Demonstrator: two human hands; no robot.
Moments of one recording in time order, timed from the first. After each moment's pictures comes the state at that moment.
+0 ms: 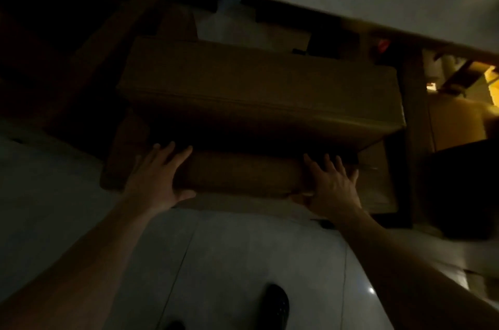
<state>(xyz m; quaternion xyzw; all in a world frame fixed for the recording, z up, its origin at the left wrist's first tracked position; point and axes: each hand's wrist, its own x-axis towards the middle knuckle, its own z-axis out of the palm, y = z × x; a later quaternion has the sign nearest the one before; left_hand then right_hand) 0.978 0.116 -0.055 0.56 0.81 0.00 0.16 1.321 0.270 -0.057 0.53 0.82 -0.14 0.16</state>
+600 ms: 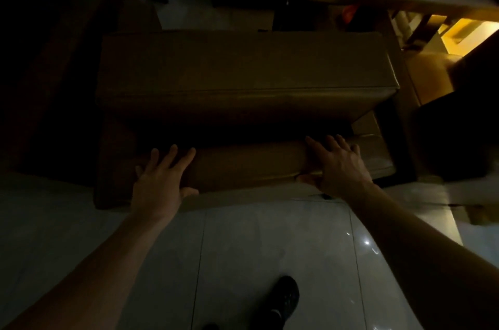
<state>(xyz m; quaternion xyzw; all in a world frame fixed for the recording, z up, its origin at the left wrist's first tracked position) 0.934 0.128 -0.069 0.63 0.76 -0.01 0.14 1.287 0.247 -0.055 0.57 0.80 -0.09 0.16</state>
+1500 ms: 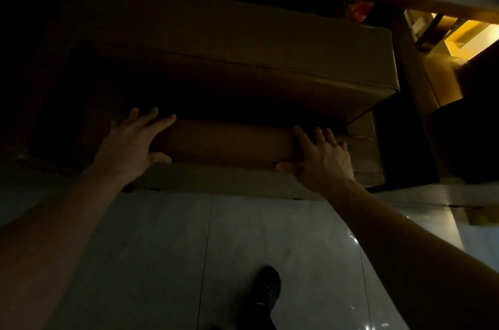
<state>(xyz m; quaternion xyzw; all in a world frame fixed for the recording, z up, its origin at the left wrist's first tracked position) 0.806 0.169 -0.065 0.68 0.72 0.00 0.13 1.176 0.232 -0.063 0.61 0.78 -0.09 0.11</state>
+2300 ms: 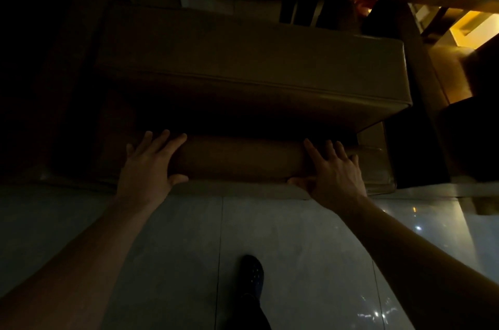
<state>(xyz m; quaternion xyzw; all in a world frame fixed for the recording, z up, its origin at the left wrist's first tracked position) 0.806 0.160 -0.065 0.66 0.74 0.03 0.14 1.167 0.223 -0.057 0.61 0.77 -0.09 0.15</state>
